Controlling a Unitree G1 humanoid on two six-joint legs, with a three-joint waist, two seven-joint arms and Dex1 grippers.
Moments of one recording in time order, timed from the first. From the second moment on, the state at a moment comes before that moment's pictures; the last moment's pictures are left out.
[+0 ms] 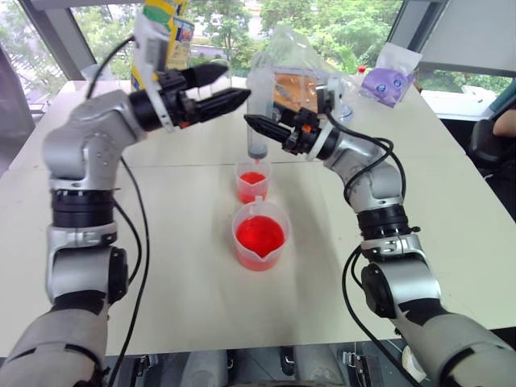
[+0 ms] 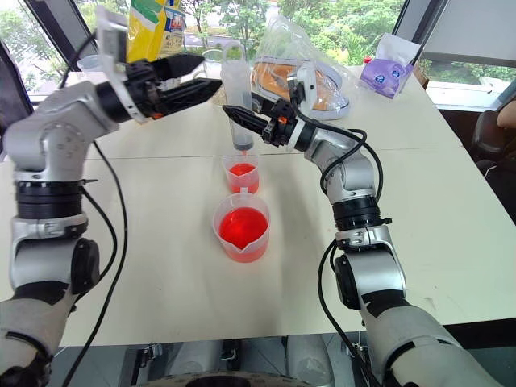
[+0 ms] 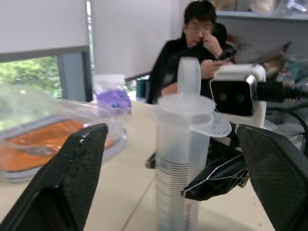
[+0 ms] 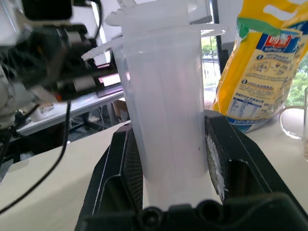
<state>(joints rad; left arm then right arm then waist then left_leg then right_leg) -0.97 0.57 0.15 0.12 -0.61 0.69 -0.94 -0.93 -0.21 -0.04 0.40 0.42 0.28 0.96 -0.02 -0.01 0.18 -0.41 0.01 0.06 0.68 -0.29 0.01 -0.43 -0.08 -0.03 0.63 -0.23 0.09</state>
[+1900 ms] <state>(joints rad) -0.48 0.81 0.21 -0.33 -0.84 0.81 -0.95 -0.89 -0.85 0.07 0.01 0.65 1.49 0.52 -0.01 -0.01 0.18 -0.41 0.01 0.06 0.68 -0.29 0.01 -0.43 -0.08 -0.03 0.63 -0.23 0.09</state>
